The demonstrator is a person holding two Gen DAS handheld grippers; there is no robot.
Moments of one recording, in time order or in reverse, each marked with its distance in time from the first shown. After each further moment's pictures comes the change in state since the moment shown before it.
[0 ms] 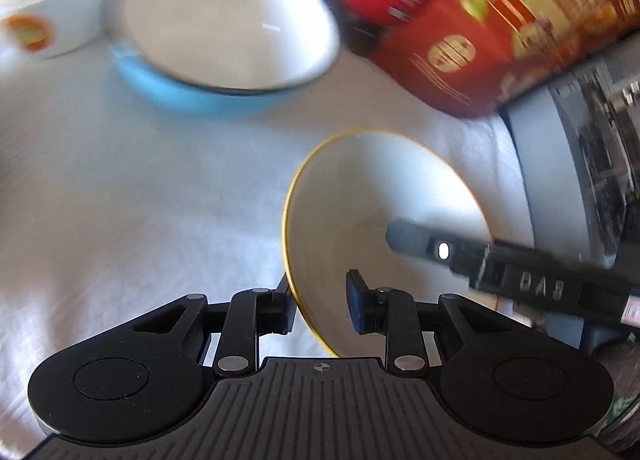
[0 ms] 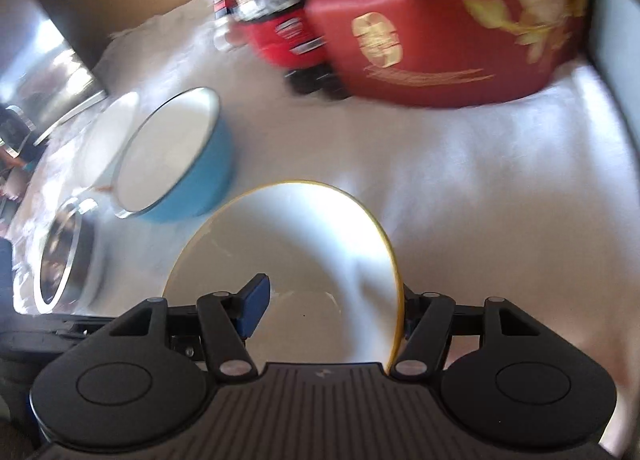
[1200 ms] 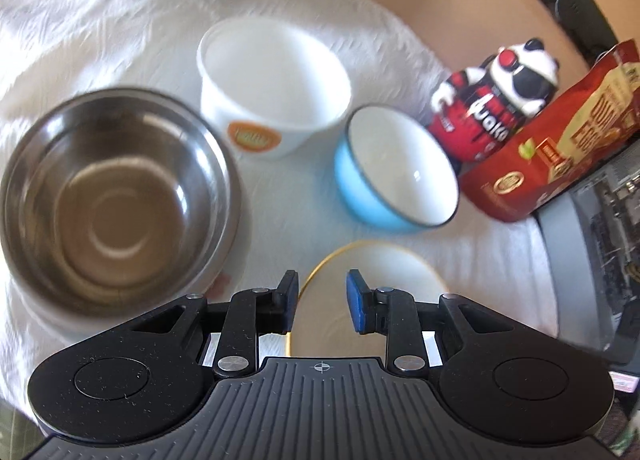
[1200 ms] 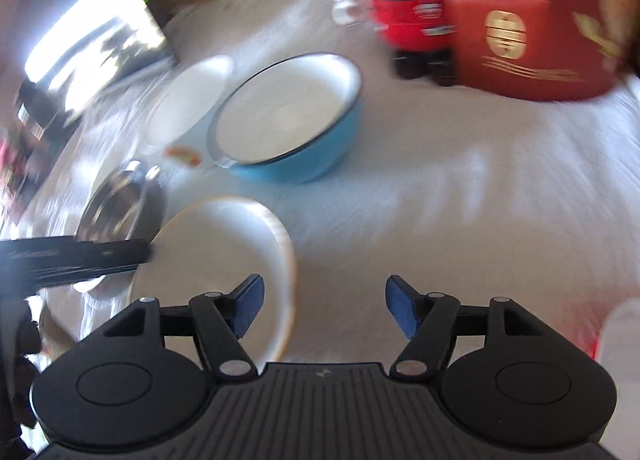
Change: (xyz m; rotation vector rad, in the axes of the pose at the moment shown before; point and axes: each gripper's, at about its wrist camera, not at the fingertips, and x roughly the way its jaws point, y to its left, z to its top) left arm -0.106 0.096 0.005 -0.040 -0.265 0.048; right arm 0.009 0.091 -0.032 -0.026 -0.082 0.008
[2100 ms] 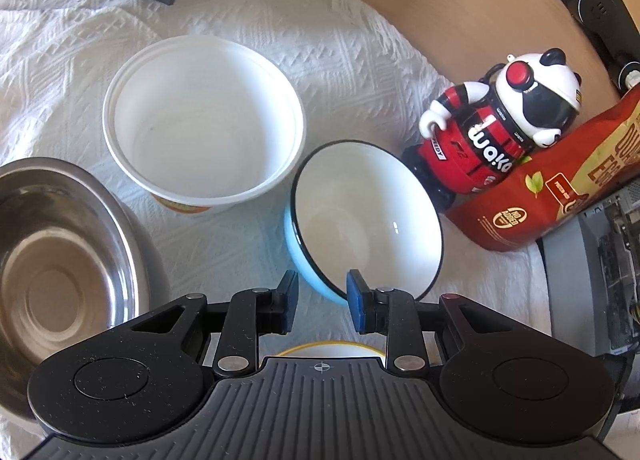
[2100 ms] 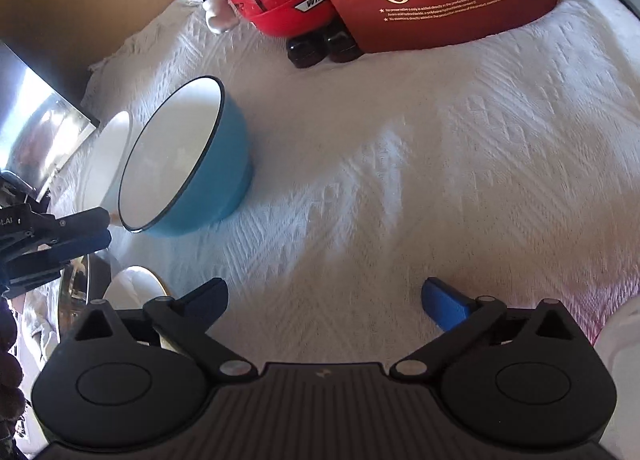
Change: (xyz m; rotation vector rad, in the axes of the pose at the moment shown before) left arm 0.053 -0.045 0.062 -0.003 0.056 0.019; right arm 0.045 -0.062 0.024 0.248 0.038 0.018
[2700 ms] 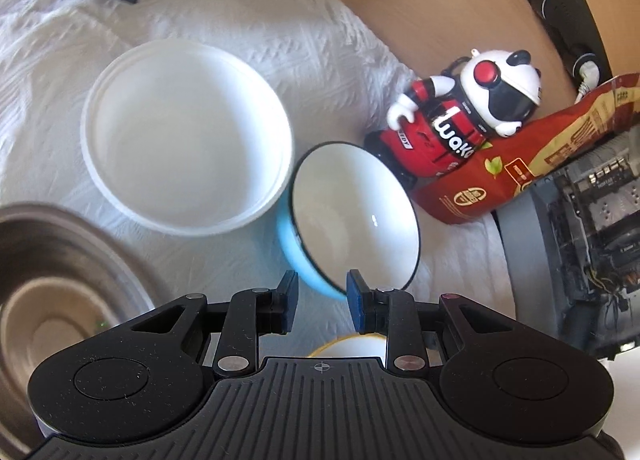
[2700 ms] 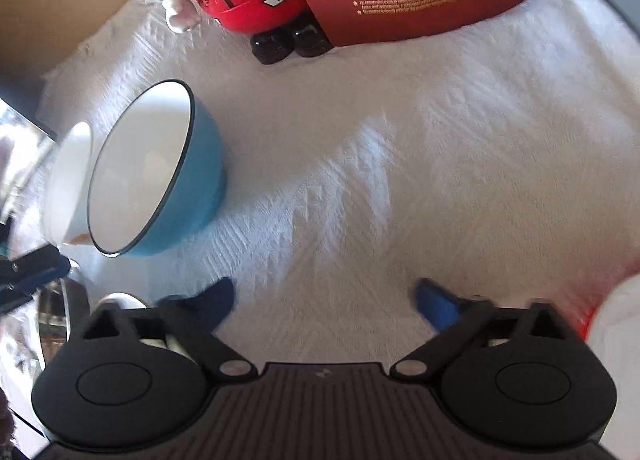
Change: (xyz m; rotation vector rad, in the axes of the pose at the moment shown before) left arm -0.002 0.030 0.031 0.096 0.100 -0.192; right arm 0.004 0.014 0.008 0.066 0.037 -0.159
